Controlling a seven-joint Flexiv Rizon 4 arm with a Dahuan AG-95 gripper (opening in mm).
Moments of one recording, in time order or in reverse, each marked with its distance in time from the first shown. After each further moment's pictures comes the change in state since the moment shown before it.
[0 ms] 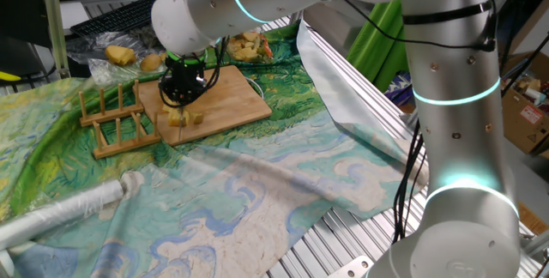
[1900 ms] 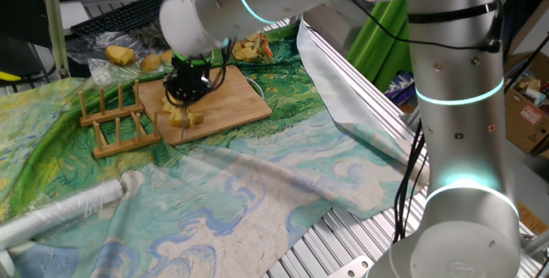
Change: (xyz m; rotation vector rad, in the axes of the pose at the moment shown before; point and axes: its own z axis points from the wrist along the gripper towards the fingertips) arm 0.000 -0.006 0.001 -0.046 0.025 0.021
